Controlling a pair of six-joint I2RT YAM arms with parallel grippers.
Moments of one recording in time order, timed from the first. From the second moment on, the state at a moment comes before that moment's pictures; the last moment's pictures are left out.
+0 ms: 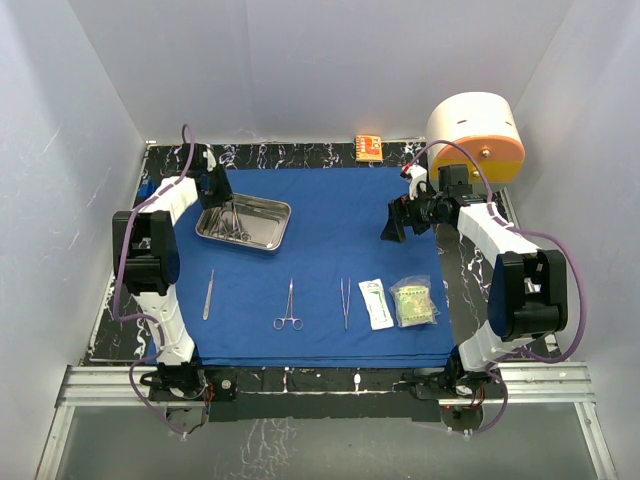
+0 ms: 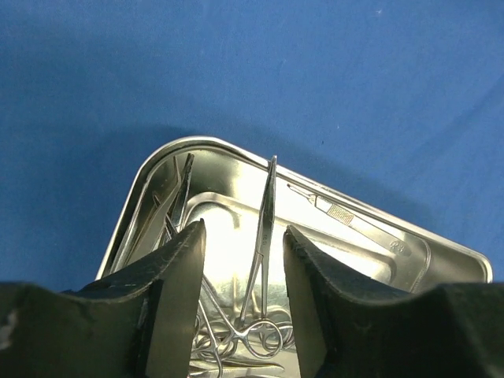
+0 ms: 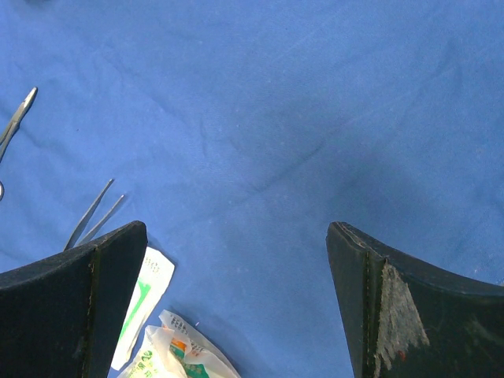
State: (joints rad) left arm -0.02 1.99 1.47 -0.41 0.10 -0.31; right arm 0.05 1.59 1.10 -0.44 -0.69 -0.31
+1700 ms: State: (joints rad) left arm -0.05 2.12 1.64 -0.47 0.12 -0.16; right arm 0.05 1.63 1.10 -0.45 -0.69 -0.31
